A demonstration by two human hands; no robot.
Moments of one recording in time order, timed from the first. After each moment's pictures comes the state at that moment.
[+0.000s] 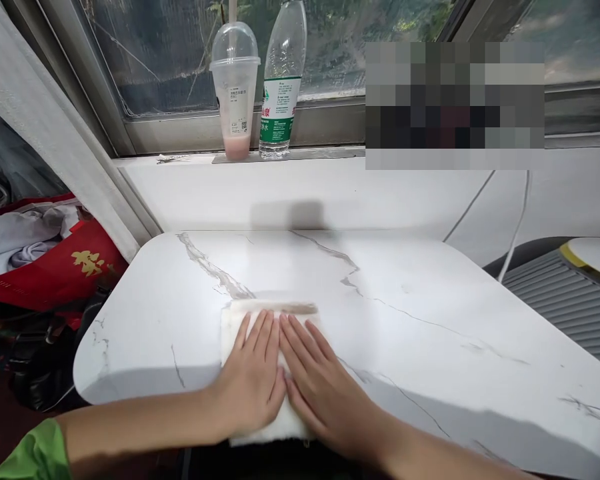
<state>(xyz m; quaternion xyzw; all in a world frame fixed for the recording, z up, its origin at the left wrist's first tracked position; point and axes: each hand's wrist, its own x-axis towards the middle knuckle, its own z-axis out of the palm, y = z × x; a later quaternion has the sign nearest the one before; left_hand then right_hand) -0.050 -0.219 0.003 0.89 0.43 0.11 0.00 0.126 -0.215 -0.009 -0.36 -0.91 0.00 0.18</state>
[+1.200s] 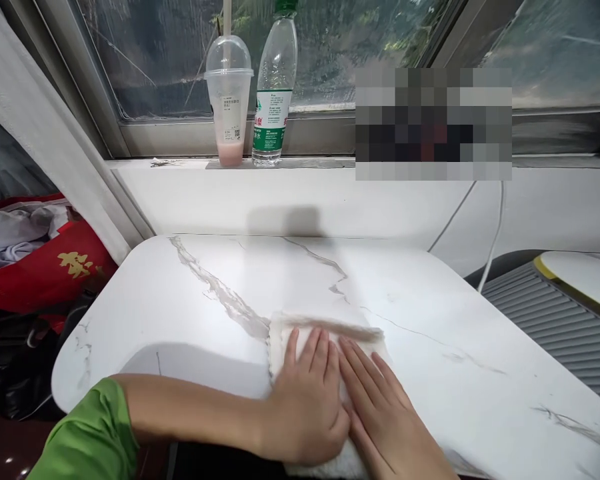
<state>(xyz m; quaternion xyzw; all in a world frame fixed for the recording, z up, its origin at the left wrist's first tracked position) 0.030 -0.216 0.019 0.93 0.36 0.04 0.10 0.204 -0.245 -0.029 -0.46 -0.86 -0.07 0.20</state>
